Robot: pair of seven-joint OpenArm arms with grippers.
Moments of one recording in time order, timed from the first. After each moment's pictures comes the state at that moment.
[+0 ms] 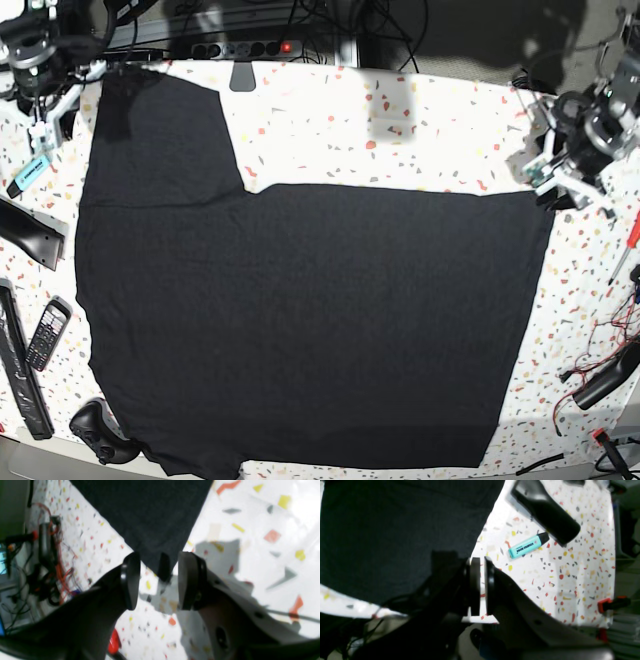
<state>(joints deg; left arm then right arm) 15.7 -40.1 8.3 97.5 16.0 -24.3 16.9 -51.0 34.0 21.6 127.9 11.7 -5.3 -38.2</state>
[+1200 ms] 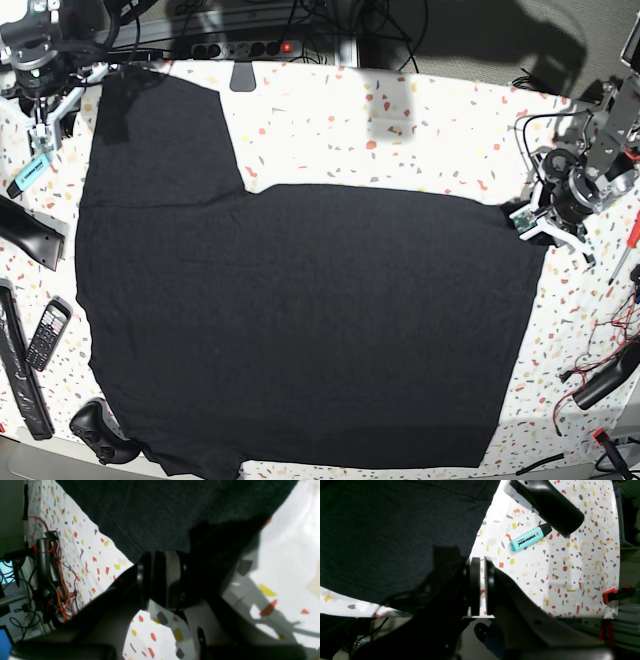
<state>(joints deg) -6.5 -39.9 27.9 72.9 18.2 -23.0 13.0 -49.6 32.2 21.6 127.9 11.7 -5.2 -40.9</state>
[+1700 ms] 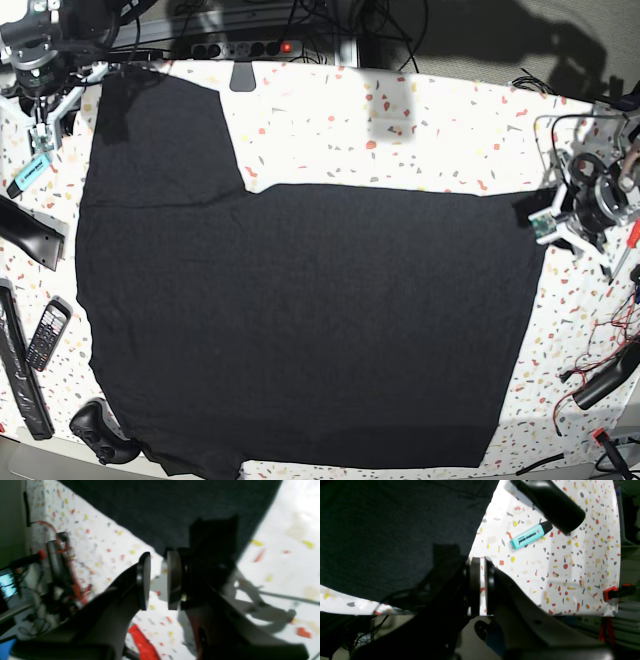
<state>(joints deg) -5.7 -49.3 28.2 86.4 9.4 -27.2 19.2 -49.7 32.2 21.6 127.9 11.7 -5.2 -41.8</state>
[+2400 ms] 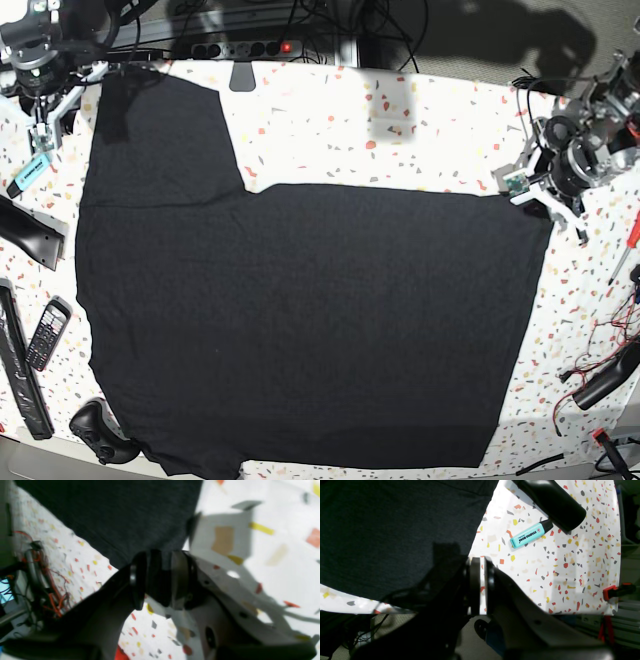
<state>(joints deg) 1.0 -44.4 28.2 86.4 18.5 -21.5 17.1 -49.6 32.2 21.6 127.9 11.7 -5.2 -42.4</state>
